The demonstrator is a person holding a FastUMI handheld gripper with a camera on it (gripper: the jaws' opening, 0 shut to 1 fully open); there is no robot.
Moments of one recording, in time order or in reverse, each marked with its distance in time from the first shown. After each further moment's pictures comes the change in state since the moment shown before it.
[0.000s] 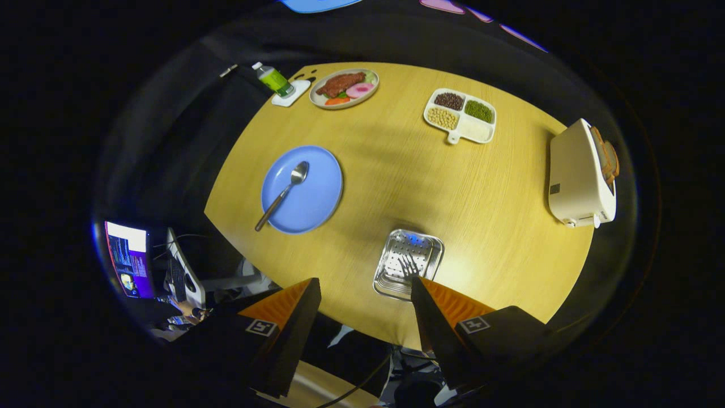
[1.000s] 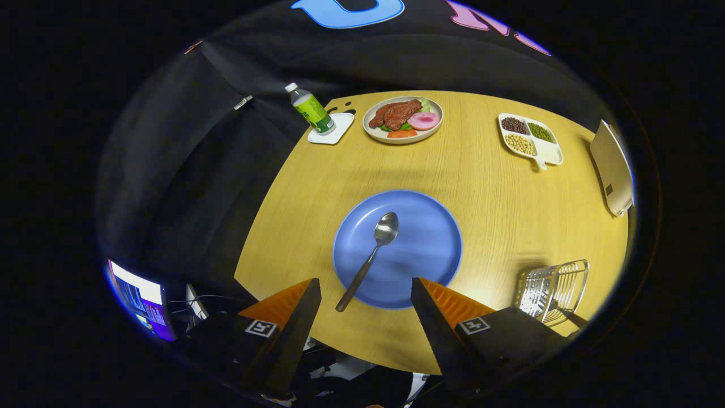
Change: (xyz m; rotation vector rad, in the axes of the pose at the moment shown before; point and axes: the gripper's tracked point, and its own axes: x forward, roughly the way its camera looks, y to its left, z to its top) arm 0.126 0.172 0.054 0.157 -0.208 0.062
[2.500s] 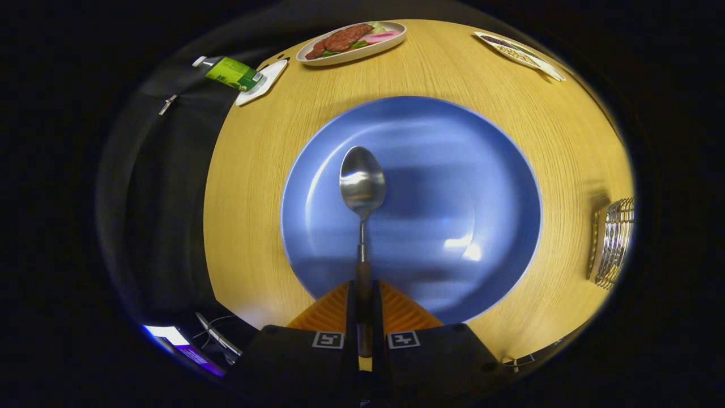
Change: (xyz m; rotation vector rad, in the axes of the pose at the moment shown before) arm 0.111 0.000 -0.055 0.260 0.239 -0.057
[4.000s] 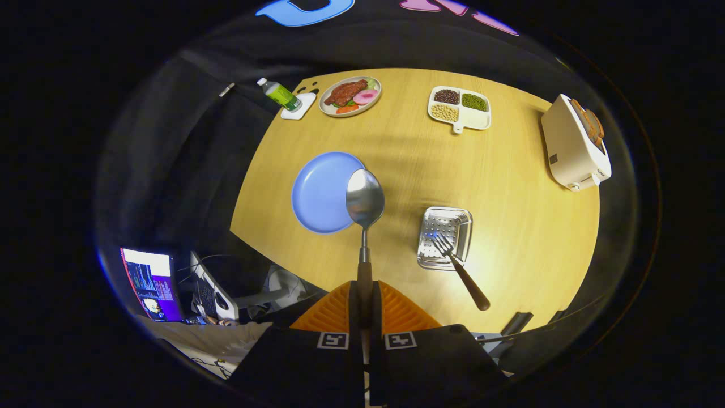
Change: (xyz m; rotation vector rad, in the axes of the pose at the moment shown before) arm -0.286 -0.151 -0.010 -0.263 0.033 -0.020
